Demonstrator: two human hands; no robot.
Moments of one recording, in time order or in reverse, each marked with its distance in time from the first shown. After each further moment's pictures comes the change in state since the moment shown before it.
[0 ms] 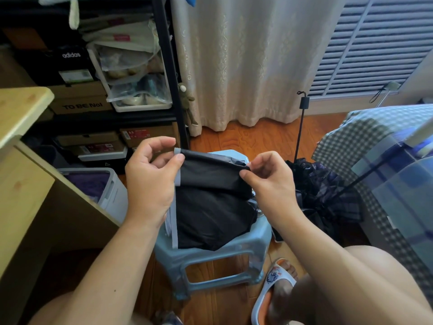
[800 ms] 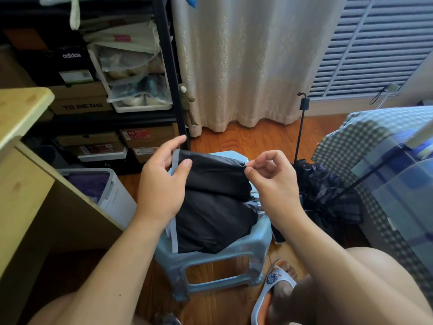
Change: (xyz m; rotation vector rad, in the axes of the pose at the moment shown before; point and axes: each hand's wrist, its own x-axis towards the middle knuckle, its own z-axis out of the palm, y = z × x) left_hand -0.002 -0.004 0.000 0.263 -0.184 0.006; right_hand 0.000 -0.004 -0.003 0.063 -0.014 -0.001
